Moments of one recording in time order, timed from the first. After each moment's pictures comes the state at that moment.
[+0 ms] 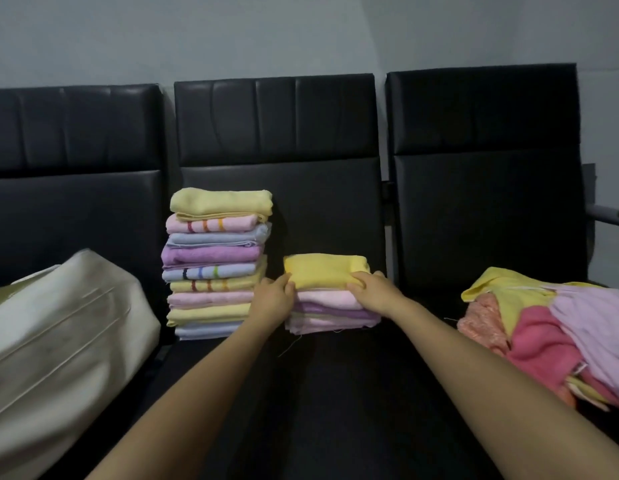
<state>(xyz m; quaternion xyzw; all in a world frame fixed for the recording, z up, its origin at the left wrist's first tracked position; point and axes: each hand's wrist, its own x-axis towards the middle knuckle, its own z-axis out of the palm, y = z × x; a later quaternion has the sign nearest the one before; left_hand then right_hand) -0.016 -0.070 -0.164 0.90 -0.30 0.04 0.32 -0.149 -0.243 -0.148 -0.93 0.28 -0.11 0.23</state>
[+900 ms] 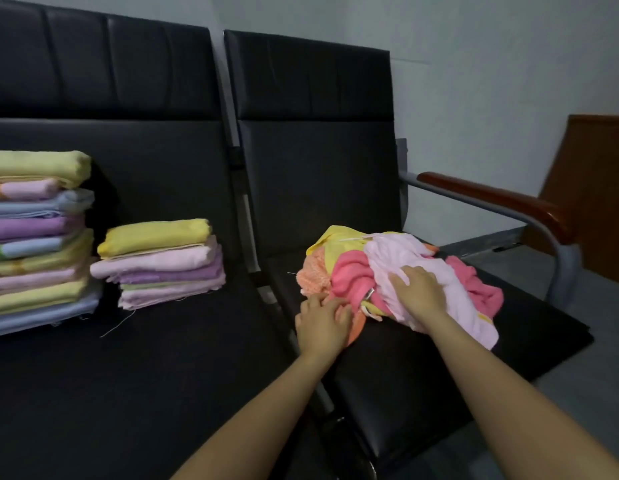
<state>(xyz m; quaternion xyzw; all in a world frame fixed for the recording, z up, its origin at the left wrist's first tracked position) -0.336 -0.238 -0.246 0.80 -0.48 -0.04 0.36 -0.472 -0.371 -0.202 -0.79 0.54 -0.27 0.10</state>
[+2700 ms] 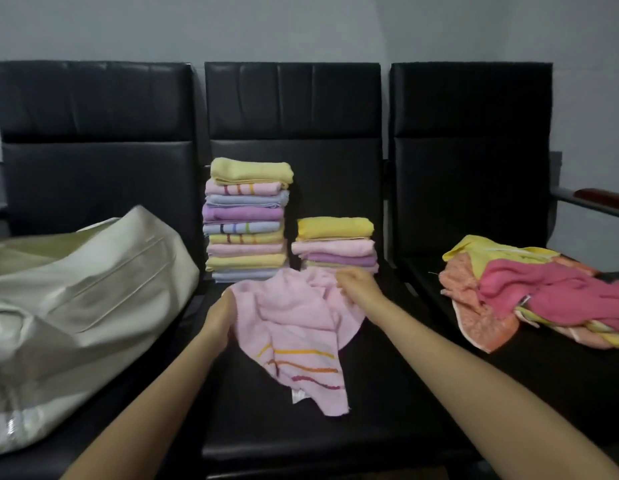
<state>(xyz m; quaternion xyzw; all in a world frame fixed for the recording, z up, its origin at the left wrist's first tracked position) -0.080 0.124 -0.199 0.67 -0.05 -0.19 0.72 -0.230 -0.083 -0.145 -0.75 0.29 -0.21 0.56</state>
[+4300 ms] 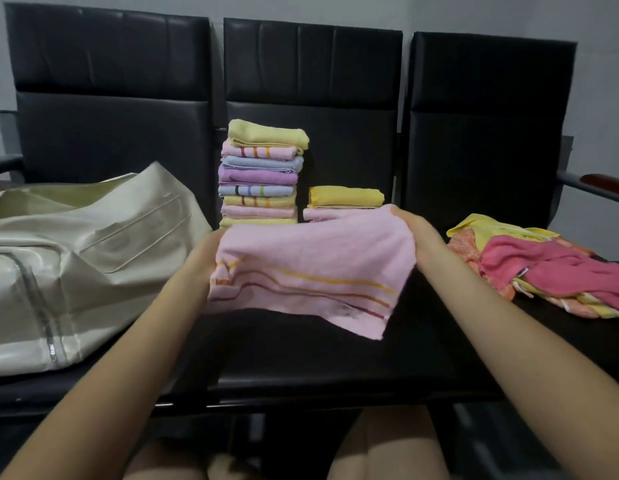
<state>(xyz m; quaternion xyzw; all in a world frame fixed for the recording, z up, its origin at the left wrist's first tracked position) -0.093 0.128 -0.117 0.77 -0.01 -0.26 0.58 -0.283 -0.089 -0.096 -0.53 0.31 -0.28 0.74</state>
